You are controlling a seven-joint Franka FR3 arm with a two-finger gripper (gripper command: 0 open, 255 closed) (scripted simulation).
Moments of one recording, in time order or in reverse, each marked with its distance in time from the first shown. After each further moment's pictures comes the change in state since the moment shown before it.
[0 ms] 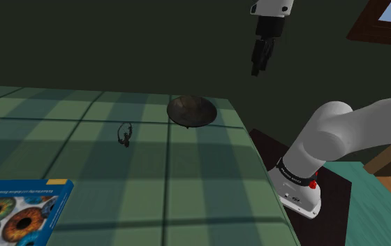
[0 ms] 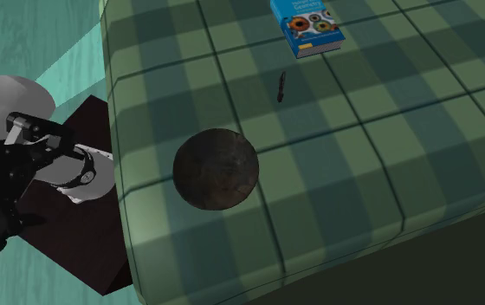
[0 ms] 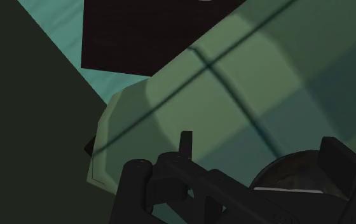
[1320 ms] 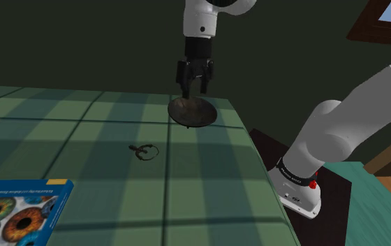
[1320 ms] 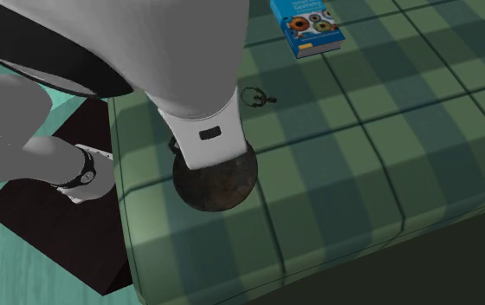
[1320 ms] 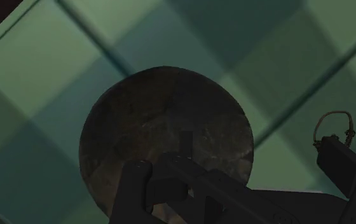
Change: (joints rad) arm 0.113 0.456 0.273 0.190 0.274 0.259 0.344
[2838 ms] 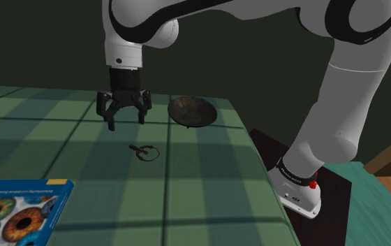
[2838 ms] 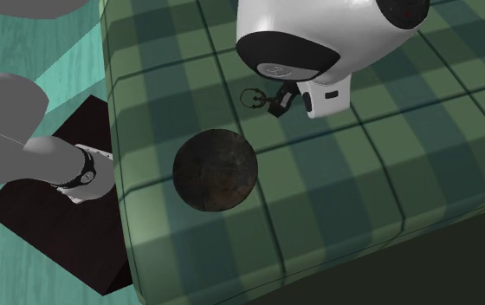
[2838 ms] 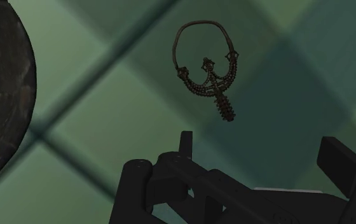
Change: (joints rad) arm 0.129 0.577 0.147 0.422 0.001 0.203 0.295
